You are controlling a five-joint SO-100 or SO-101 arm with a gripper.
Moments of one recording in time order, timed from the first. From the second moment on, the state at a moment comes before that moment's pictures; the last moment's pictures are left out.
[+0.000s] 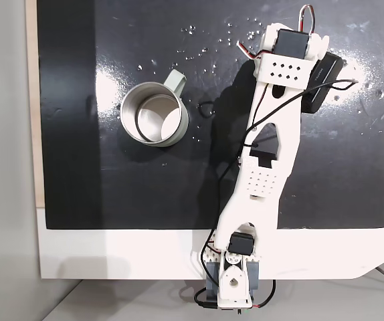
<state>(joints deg) 11.4 35.5 16.9 93.0 15.6</state>
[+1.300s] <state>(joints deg) 10.0 32.4 12.7 94.2 15.4</state>
